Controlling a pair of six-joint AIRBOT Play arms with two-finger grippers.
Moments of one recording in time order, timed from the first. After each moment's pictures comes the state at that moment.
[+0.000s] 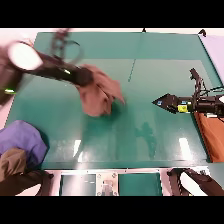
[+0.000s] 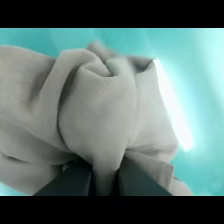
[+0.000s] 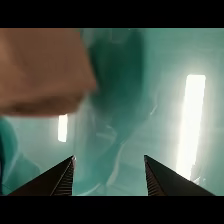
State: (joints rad) left arm -0.42 -1.24 1.36 1.15 -1.07 -1.54; right arm -0.19 -0.93 0.76 -0.73 1.18 1.26
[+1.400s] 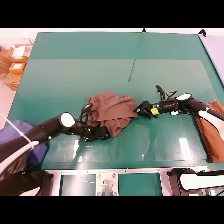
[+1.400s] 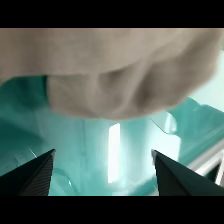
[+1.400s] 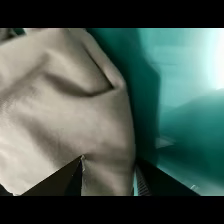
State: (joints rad) left arm -0.61 -1.25 0.62 0.67 -0.73 -1.54; right arm -0.04 -1.53 0.82 -0.54 1.01 1.08
